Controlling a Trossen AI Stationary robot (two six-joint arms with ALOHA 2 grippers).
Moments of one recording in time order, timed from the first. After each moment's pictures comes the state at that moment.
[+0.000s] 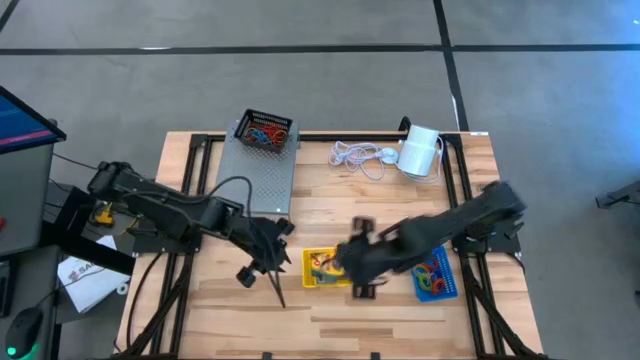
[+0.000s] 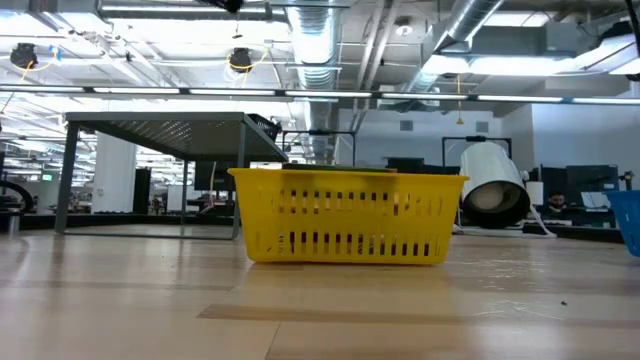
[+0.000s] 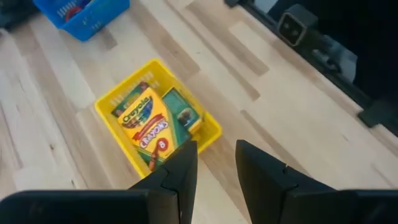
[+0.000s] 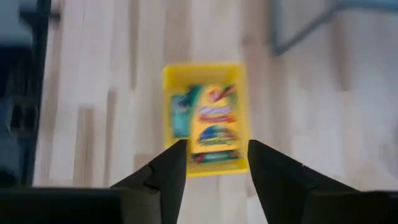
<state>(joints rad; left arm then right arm) -0.31 1.36 1.13 -0.59 0.08 0.34 0.44 1.82 1.84 -1.14 0.31 0.35</state>
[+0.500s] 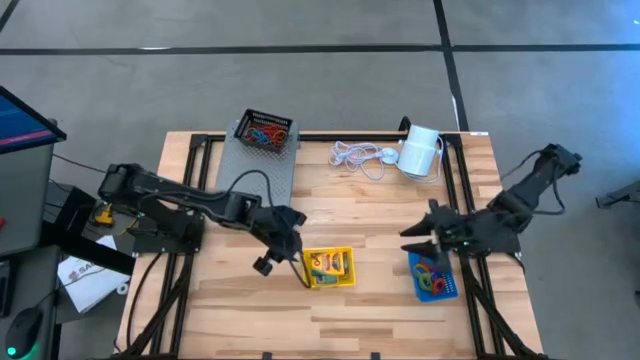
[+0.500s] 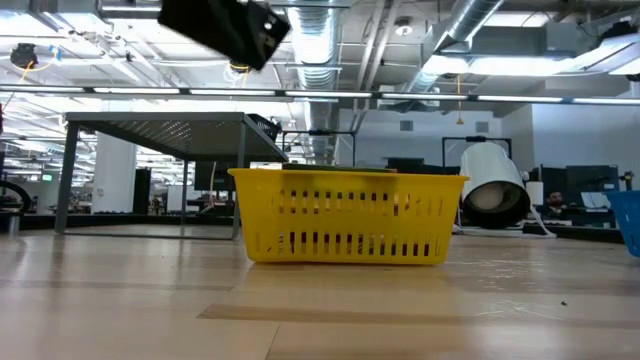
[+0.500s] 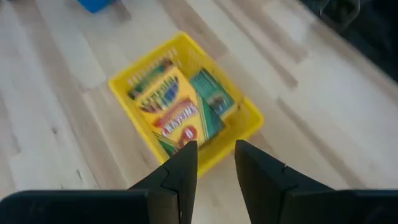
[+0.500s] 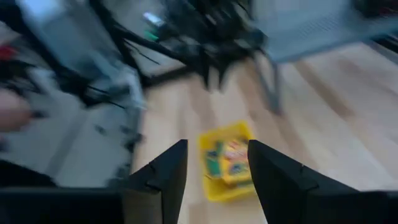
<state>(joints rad) -0.18 1.47 1.09 -0.49 0.16 0.39 0.69 0.85 0.88 -0.47 0.61 0.61</state>
